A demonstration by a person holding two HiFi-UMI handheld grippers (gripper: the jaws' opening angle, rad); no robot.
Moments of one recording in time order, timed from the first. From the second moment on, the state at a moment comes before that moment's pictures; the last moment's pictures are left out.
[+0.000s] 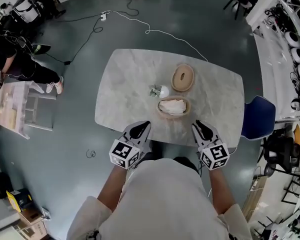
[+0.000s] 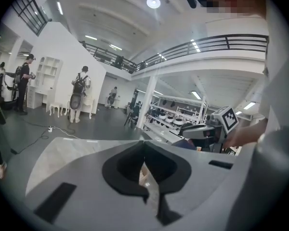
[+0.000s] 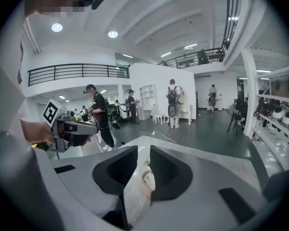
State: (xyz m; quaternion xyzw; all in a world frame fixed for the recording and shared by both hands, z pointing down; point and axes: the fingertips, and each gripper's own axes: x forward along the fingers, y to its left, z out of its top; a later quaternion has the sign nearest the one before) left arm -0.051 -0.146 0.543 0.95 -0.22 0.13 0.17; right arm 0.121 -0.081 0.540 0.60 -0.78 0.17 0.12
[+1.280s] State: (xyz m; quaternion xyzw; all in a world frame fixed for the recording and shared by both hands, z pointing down) left arm -0.026 -0.152 0.612 0.90 -0.32 0.15 0.26; right arm 0.133 -0.154 0.658 0.43 -0.84 0.22 0.25
